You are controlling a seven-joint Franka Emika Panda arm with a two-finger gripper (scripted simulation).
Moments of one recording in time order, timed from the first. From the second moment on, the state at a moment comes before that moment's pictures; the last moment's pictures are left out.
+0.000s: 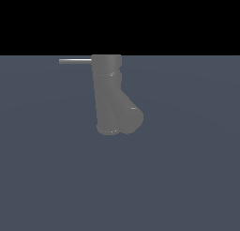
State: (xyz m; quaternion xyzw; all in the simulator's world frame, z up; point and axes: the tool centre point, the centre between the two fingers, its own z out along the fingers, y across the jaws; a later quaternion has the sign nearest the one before) arm -0.252 -0.015 0.510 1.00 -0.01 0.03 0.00
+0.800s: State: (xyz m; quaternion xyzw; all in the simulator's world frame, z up) arm -0.247 -0.024 0.510 1.00 -0.03 0.03 -0.01
